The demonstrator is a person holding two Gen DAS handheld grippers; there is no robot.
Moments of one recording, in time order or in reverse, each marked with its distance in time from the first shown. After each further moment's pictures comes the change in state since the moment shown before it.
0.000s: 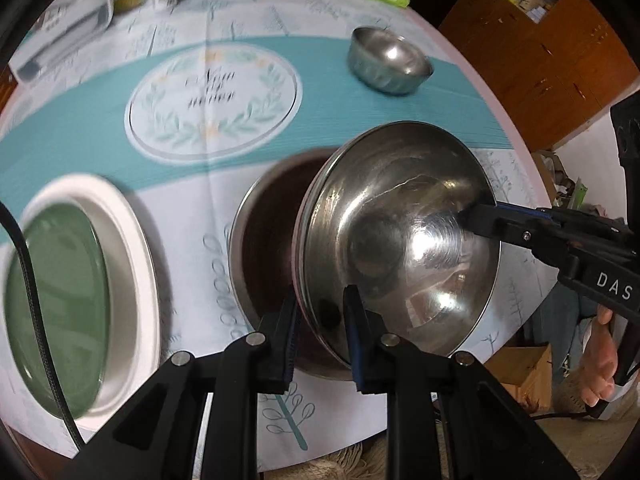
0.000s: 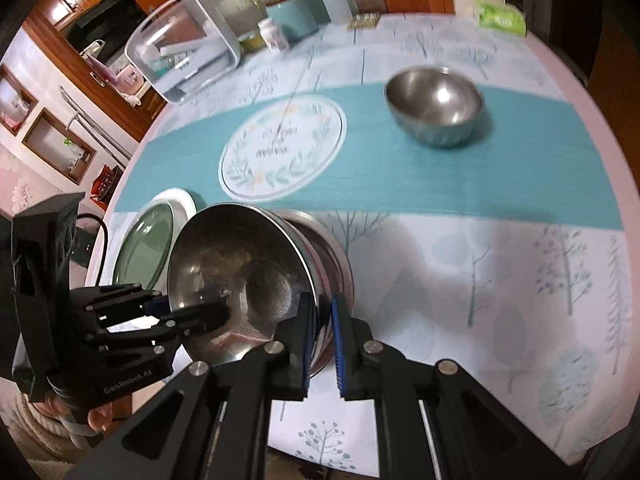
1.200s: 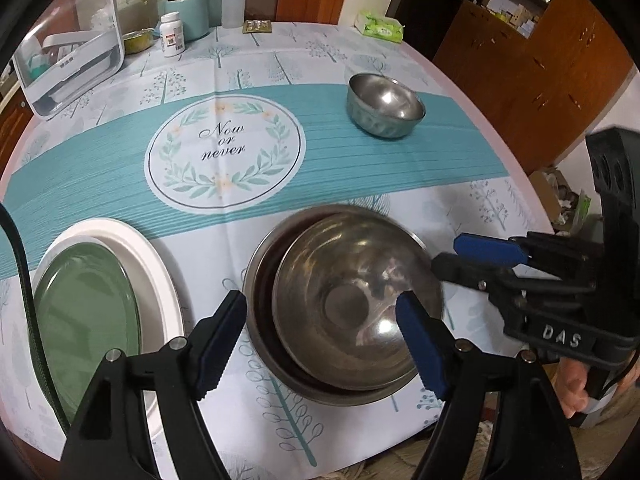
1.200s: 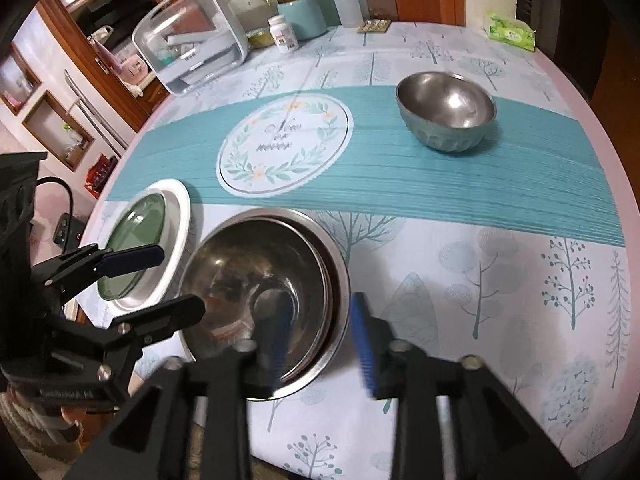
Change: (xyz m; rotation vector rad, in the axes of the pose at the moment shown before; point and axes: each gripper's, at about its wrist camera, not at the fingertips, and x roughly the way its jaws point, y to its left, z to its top) left arm -0.032 -0.008 0.011 0.045 -0.154 0.039; right arm -0.001 0.008 -0.005 -0.074 -0.071 -0.037
